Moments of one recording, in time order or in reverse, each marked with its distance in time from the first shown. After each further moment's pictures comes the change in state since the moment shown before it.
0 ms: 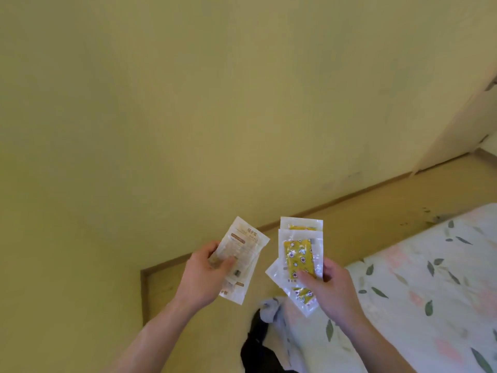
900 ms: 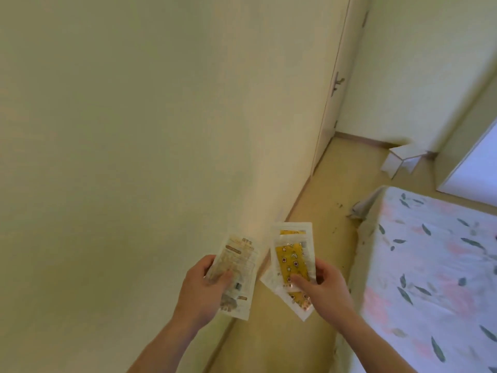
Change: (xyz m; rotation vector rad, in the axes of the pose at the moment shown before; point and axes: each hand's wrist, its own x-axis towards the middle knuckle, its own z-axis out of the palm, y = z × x) left_hand 0.523 0.276 0.154 0.054 -0.498 0.196; right_hand 0.442 -0.113 -0.118 0.132 0.567 0.086
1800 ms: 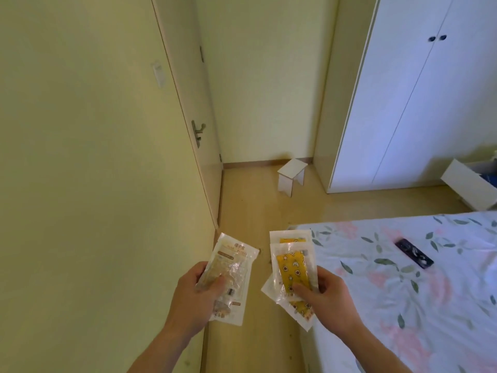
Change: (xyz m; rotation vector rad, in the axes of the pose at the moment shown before) left_hand 0.421 0.284 0.373 0.028 -0.533 0.152; right_hand 0.387 -0.033 -0.324 0.143 0.518 0.122
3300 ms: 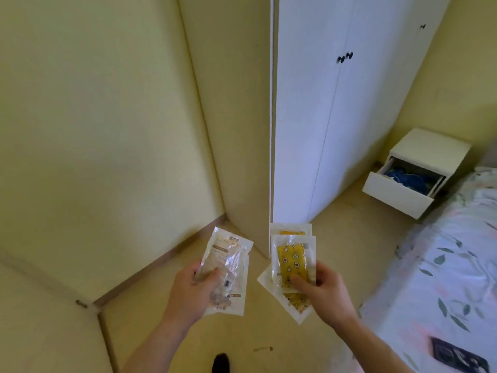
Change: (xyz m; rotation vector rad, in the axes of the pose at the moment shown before) left_hand 0.927 0.330 0.370 0.203 -0.657 0.065; right_hand 0.840 -0.161 -0.195 0.230 0.647 0.160
